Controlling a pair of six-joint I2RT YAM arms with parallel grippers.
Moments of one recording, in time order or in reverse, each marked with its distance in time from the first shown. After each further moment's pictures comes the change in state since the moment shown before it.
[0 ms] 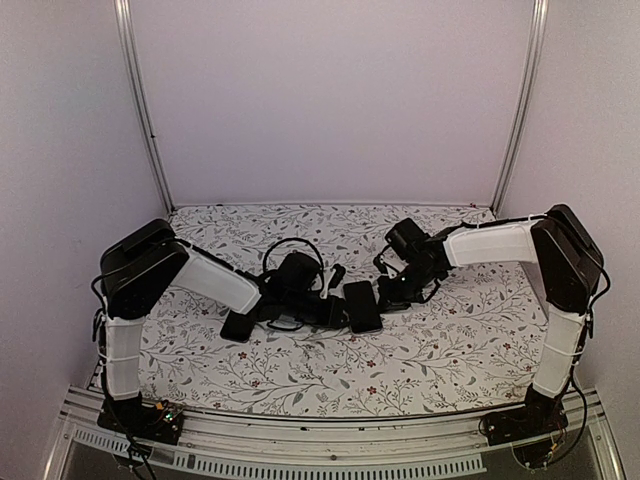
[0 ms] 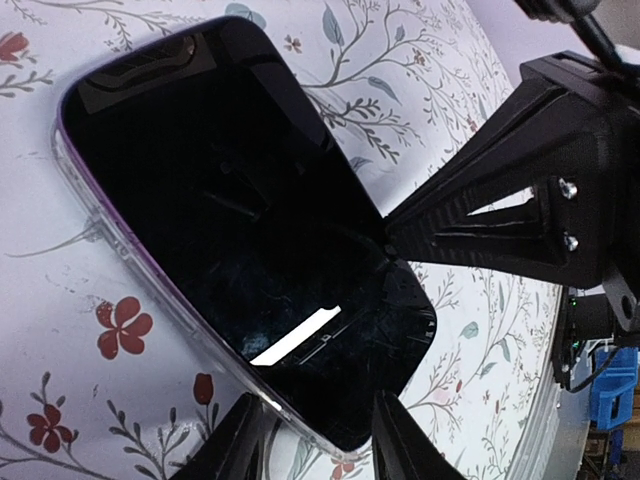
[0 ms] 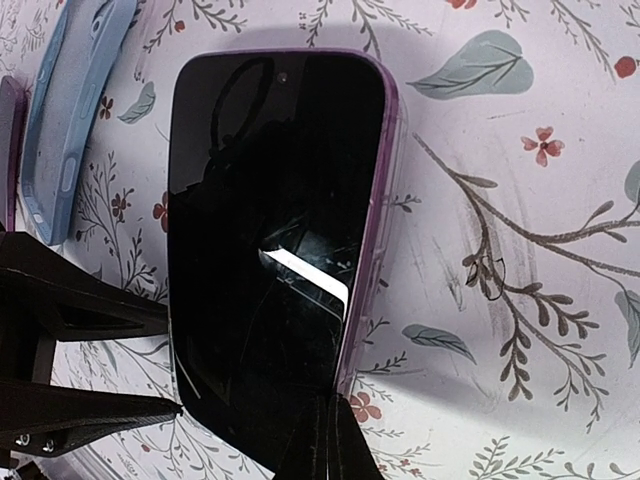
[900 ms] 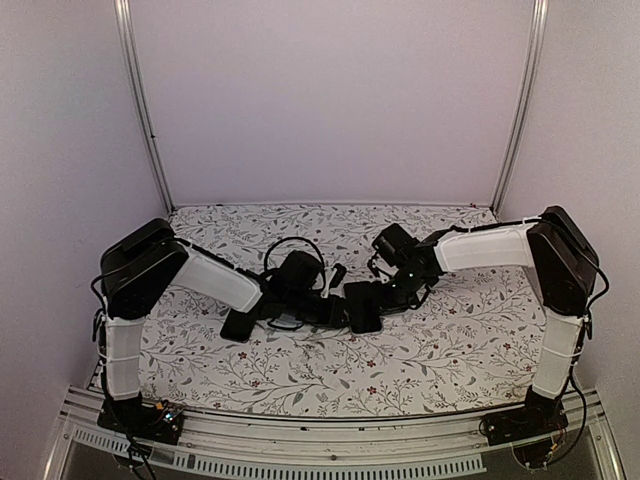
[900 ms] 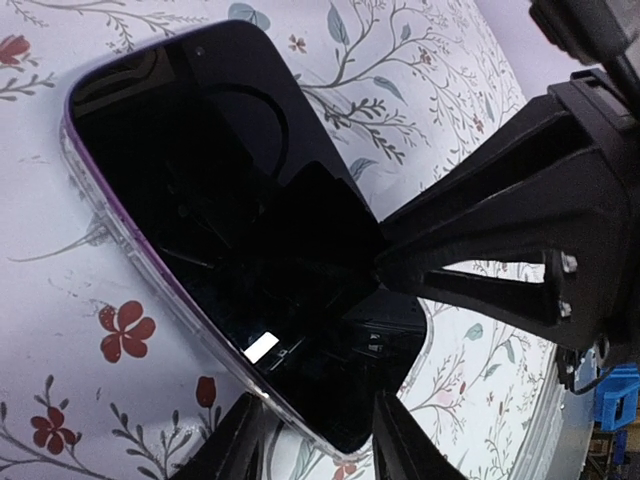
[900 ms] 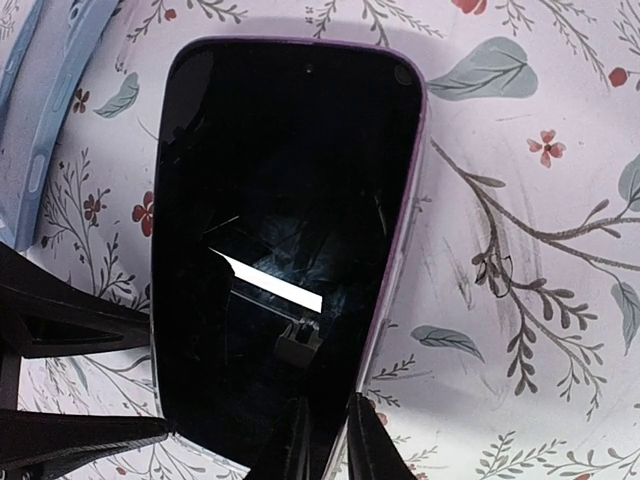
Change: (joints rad) left arm 0.000 0.000 0.022 -0.045 -0.008 0.010; right arm 0.076 0.006 0.021 -0.020 0.161 0.027
